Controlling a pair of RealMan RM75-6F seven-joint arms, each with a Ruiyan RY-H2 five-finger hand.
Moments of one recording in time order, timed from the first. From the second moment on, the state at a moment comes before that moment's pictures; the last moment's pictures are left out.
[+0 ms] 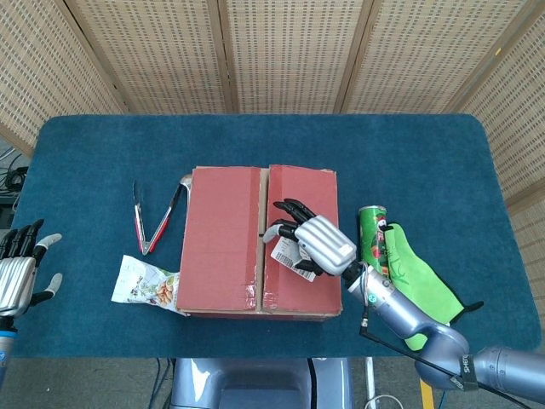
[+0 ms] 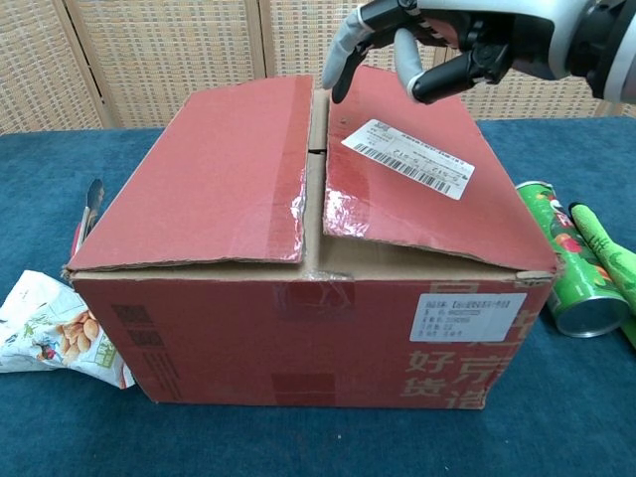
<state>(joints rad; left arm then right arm) -0.17 -1.07 -0.08 -1.75 1.30 1.36 0.23 0.76 -1.26 0.29 -1.82 -1.45 0.92 0.16</state>
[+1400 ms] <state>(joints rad) -0.18 -1.07 -0.07 -1.75 1.28 1.32 0.19 0.84 -1.31 0.30 -1.76 -1.31 0.89 0.06</state>
